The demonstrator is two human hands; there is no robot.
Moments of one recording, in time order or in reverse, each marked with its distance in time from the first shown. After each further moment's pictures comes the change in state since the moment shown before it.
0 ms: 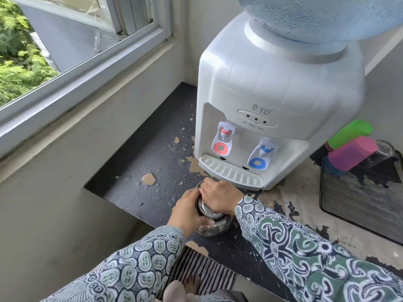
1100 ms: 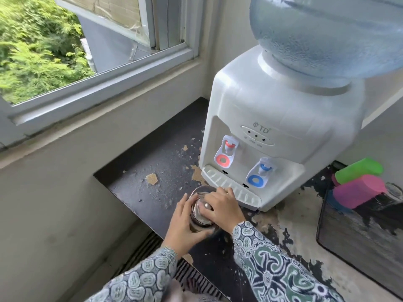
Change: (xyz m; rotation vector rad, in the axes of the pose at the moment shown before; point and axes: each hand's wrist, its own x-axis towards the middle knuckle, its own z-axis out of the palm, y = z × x) left_hand -0.023 -0.011 0.042 -0.208 0.209 0.104; right_hand -0.022 -0.001 -0.003 0.053 0.060 0.319
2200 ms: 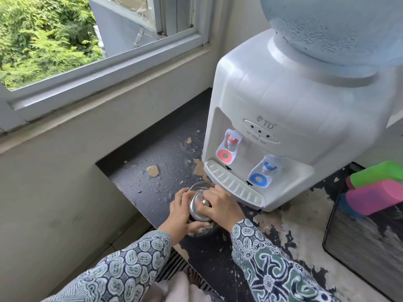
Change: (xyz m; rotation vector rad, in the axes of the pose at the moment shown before) left_hand 0.022 -0.011 0.004 0.126 -0.061 -0.075; right_hand 0.001 0.009 0.010 0.307 0.047 -0.055
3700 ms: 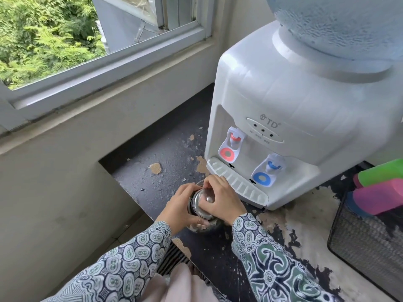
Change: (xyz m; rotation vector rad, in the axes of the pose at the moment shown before) left_hand 0.009 0.004 -0.021 -0.055 -0.003 0.005; right_hand 0.016 -0.004 -0.014 0.161 -0.204 0.190
